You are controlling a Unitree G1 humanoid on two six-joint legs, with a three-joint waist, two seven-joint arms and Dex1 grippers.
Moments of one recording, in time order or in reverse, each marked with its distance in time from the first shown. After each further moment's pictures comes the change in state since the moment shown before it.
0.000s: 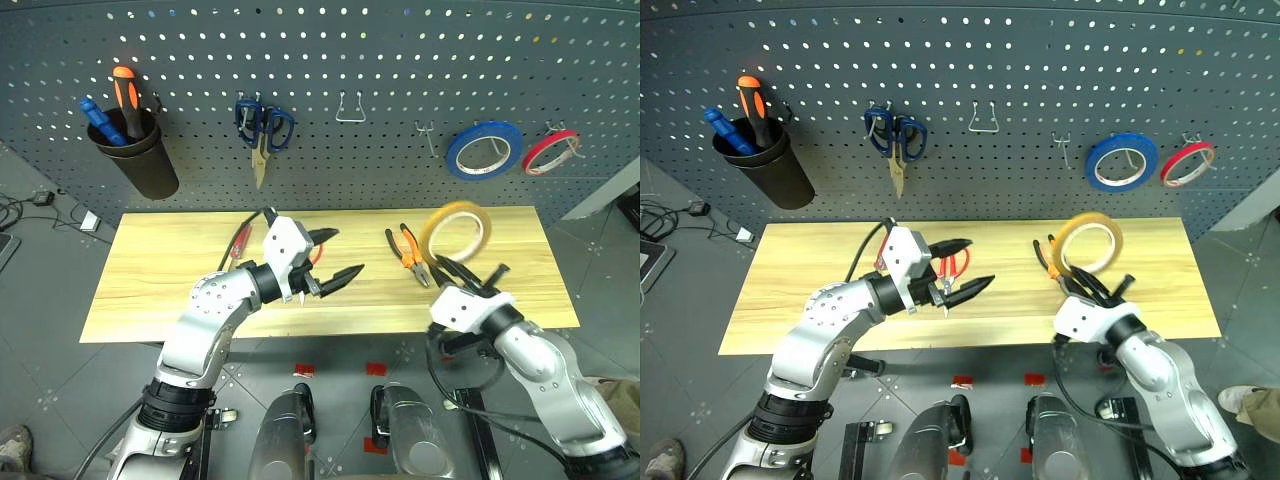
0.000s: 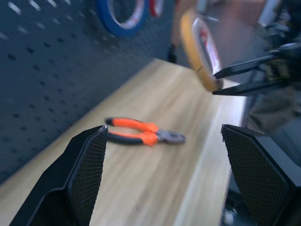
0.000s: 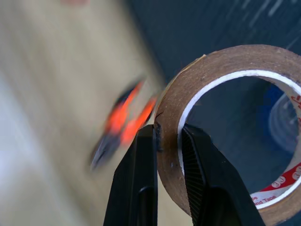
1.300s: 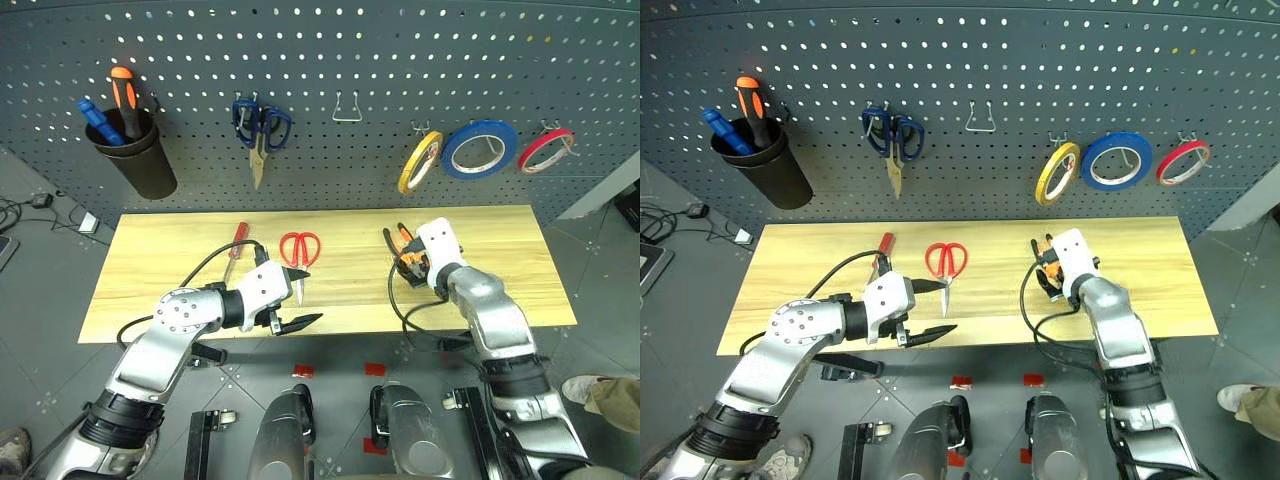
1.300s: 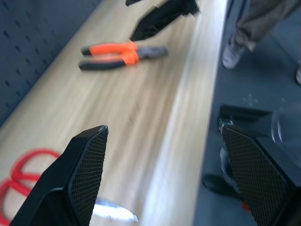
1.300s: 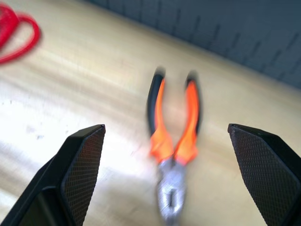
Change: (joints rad) left arm 0.121 0.286 -0.059 0.085 0.142 -0.159 -0.197; right arm -0.492 0.379 -0.102 0.422 0.399 0.863 0.068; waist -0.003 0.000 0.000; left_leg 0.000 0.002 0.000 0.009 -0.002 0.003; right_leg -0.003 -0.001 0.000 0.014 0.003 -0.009
